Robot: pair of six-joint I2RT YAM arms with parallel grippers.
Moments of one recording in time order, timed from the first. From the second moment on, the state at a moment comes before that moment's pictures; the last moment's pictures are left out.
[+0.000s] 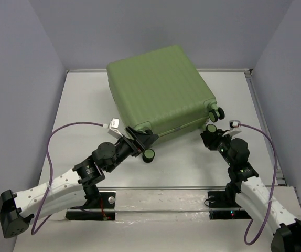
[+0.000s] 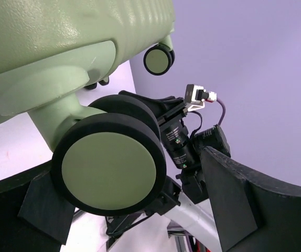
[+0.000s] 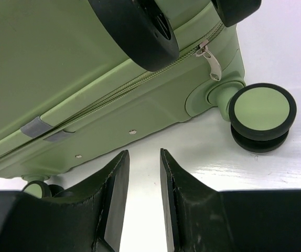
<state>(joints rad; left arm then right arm) -1.01 0.67 0.45 0.16 -0.26 -1.20 0.27 0.58 0.16 0.26 -0.06 0.54</state>
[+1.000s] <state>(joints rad) -1.00 0.66 0.32 0.20 -0.32 -1.16 0.27 0.64 0.17 0.23 -0.08 0.53</state>
